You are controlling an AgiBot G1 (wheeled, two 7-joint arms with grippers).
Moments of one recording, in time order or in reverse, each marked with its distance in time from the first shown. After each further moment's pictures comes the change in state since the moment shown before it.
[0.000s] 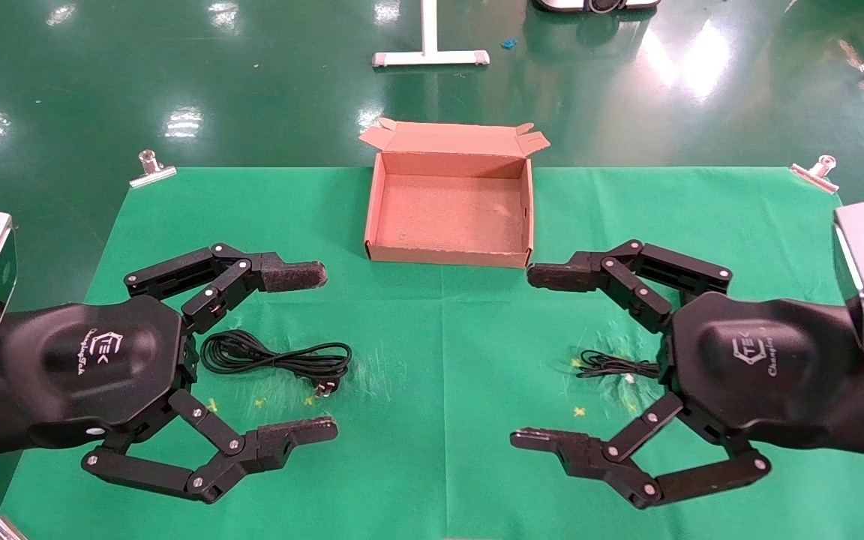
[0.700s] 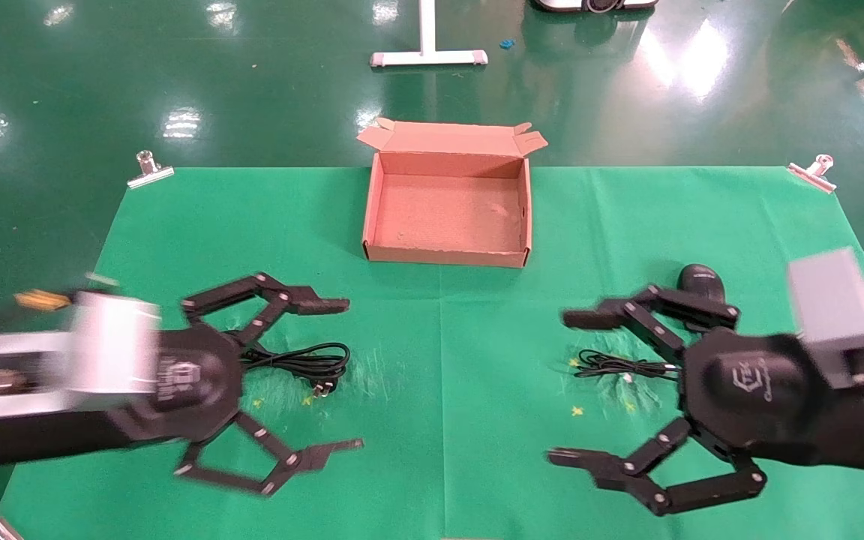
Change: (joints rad) left arm -0.050 0.023 0.104 -0.062 0.464 -0.143 0.177; right arm -0.008 0.064 -0.029 -0.014 -0.113 0.009 0.009
